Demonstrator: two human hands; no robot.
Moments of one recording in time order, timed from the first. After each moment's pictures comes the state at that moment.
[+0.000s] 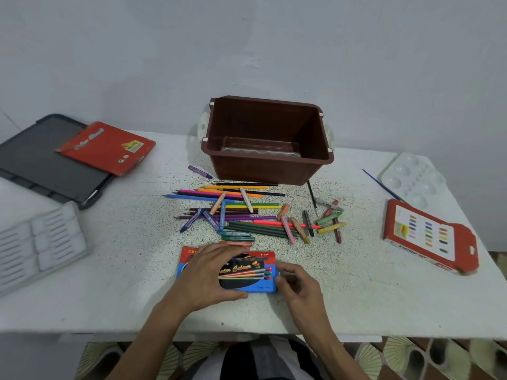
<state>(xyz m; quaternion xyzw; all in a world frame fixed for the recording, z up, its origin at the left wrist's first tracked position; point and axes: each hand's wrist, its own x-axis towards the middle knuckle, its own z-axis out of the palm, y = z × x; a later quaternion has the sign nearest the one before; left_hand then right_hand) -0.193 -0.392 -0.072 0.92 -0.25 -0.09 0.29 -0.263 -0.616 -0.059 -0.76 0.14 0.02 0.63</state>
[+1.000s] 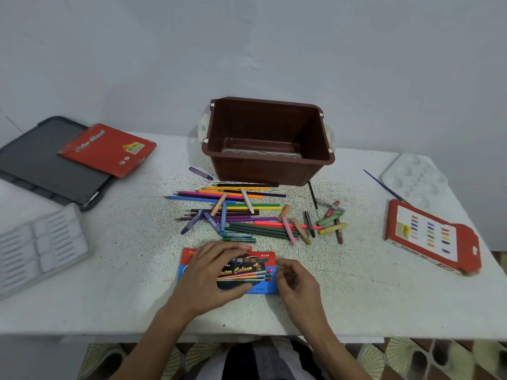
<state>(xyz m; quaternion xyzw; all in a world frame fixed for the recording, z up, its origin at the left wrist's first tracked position) -0.199 -0.397 -0.075 0.91 -0.26 0.05 0.33 -0.253 -0.609 -0.055 -0.80 0.15 0.02 0.58</state>
